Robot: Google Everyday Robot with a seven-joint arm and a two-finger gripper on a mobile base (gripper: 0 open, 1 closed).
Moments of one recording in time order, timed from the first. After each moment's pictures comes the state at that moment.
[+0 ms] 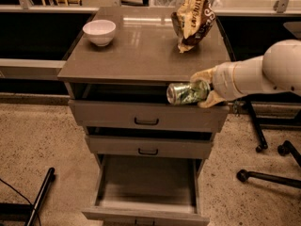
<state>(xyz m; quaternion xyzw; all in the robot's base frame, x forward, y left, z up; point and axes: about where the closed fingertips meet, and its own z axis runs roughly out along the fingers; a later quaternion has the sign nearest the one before) 0.596 -0.156 0.821 -0.79 0.45 -0.12 0.39</state>
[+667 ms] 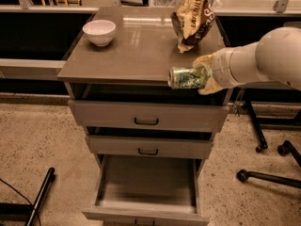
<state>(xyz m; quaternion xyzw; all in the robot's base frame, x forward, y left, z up) 0.612 -0.155 0.864 -0.75 0.51 -0.18 0.38</state>
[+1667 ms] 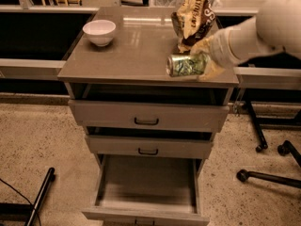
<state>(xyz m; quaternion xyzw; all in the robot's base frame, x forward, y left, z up) 0.644 -0.152 0.886 -0.77 0.49 -0.15 0.37</state>
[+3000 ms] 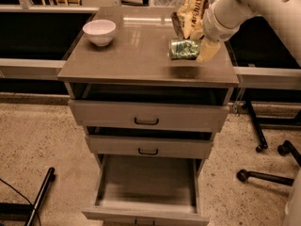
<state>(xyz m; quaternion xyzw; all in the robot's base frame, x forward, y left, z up) 0.715 -0.162 0.894 -0.75 0.59 -0.11 0.28</state>
